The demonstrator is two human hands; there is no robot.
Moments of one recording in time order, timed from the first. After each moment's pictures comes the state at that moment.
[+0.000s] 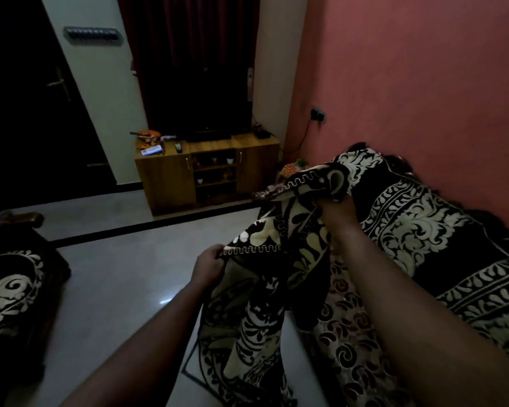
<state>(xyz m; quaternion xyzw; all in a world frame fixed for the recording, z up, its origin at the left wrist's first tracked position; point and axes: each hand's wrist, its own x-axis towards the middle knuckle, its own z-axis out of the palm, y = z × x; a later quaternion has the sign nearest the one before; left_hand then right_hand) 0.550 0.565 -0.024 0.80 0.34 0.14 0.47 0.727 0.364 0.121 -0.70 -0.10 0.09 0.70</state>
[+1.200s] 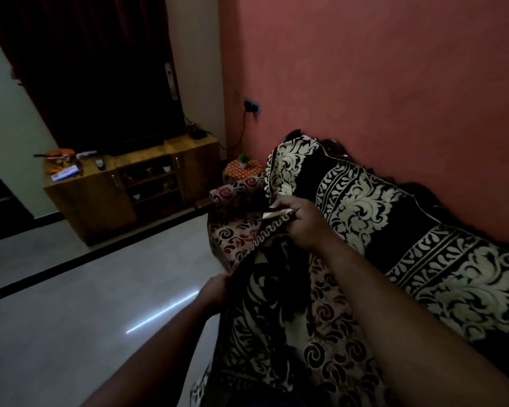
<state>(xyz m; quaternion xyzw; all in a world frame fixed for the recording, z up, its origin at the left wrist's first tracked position) 0.721 0.476 -0.072 0.90 0.18 -0.09 0.39 0.830 0.275 0.105 -0.80 -0.35 0.04 0.48</state>
